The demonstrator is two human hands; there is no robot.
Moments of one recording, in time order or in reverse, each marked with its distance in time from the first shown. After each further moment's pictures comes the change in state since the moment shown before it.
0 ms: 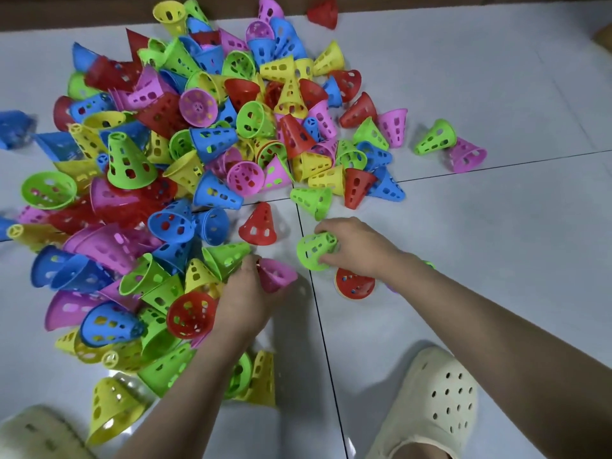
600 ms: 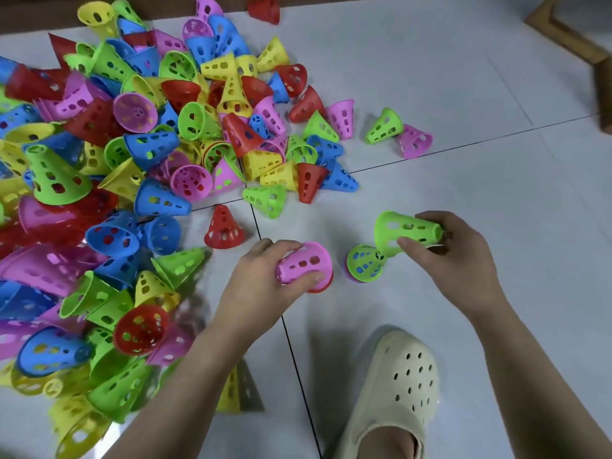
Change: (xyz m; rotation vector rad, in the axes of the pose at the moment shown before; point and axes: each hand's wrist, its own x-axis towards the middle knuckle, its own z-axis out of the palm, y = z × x) left_hand -0.018 0.094 0.014 -0.142 -0.058 0.422; right_hand -0.164 0.076 -0.052 0.553 0.671 0.432
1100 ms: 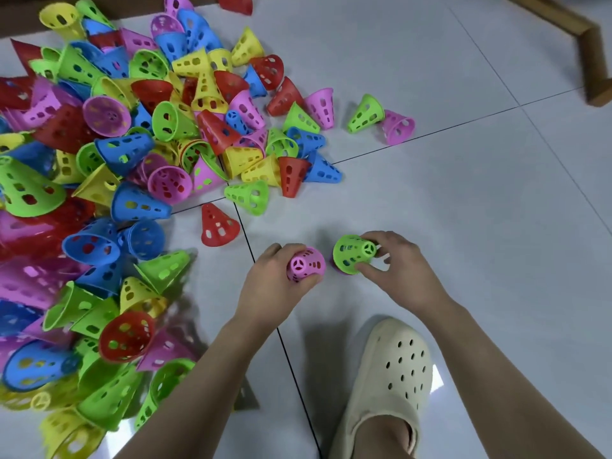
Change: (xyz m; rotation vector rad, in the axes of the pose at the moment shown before) left_hand 0.009 -0.008 0.056 0.052 -0.058 -0.030; right_hand -0.002 0.055 0.044 -0.198 -0.236 -0.144
